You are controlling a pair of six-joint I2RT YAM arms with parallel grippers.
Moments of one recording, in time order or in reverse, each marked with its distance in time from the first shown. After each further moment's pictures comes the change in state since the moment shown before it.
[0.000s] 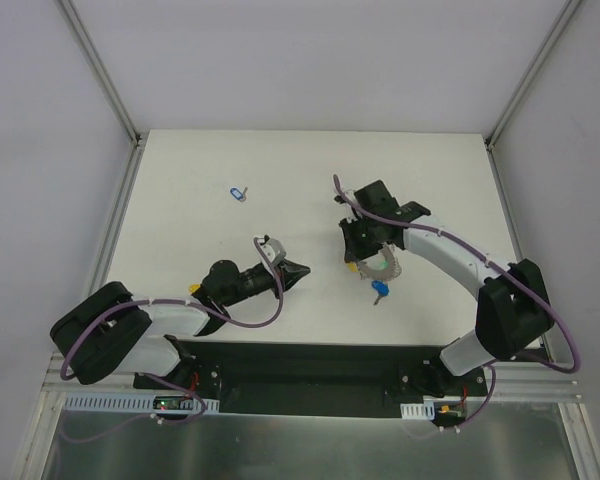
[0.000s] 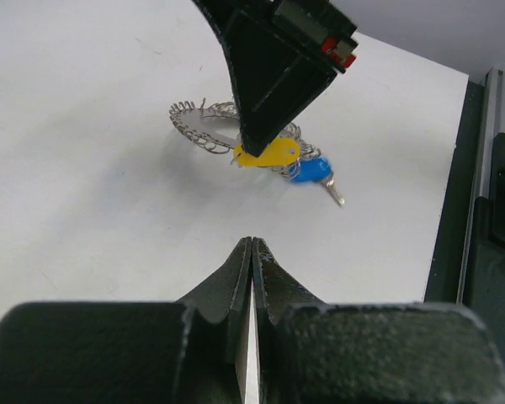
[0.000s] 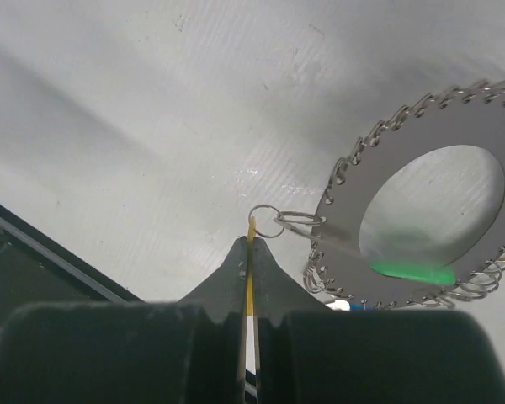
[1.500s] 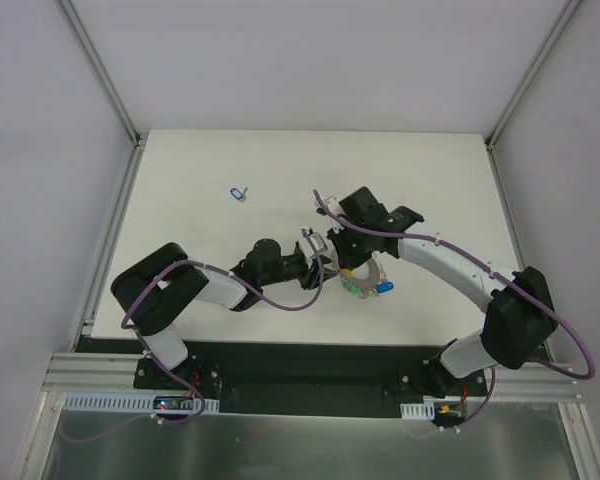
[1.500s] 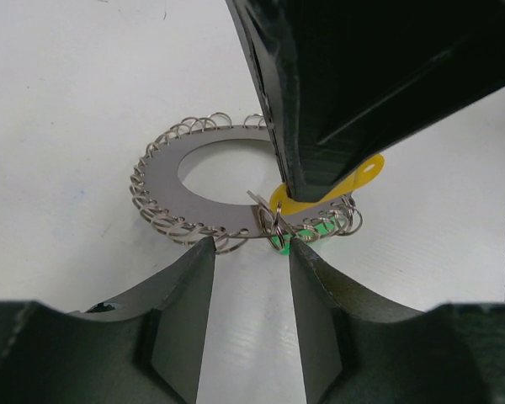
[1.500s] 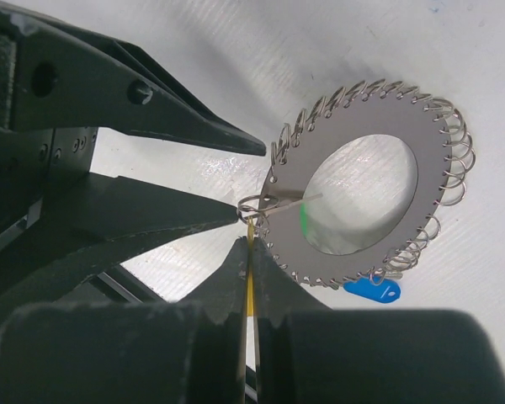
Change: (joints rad) left arm -0.035 0.391 0.281 -0.096 0.082 0.144; right arm 0.134 -0.047 0.036 -0.082 0.093 -0.128
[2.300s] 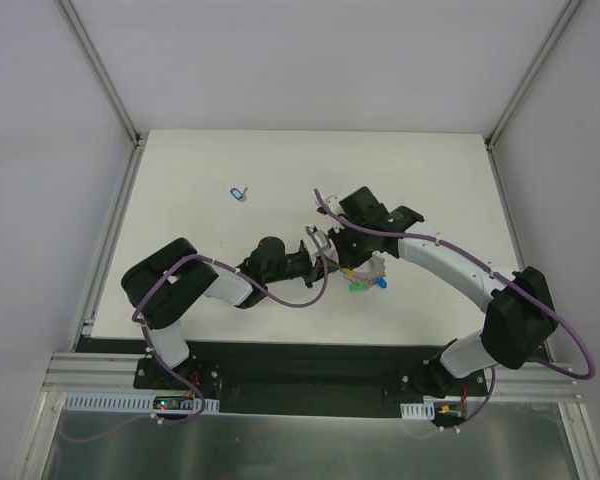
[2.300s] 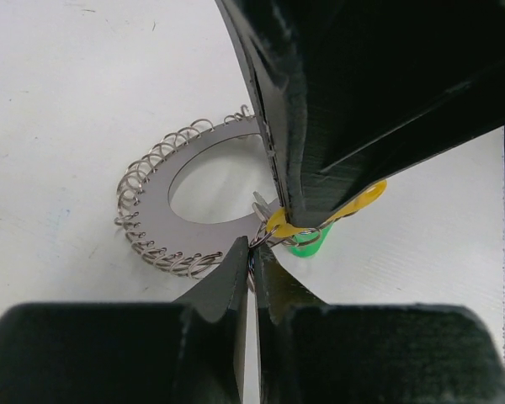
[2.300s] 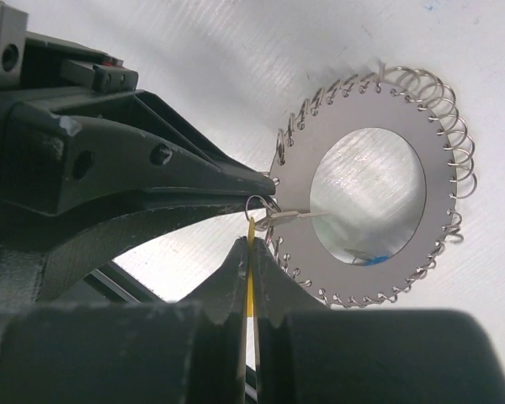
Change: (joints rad) left arm -0.001 0.072 0.051 0.048 0.027 -0.025; right arm 0.000 0.000 0.000 0.001 0.003 0.011
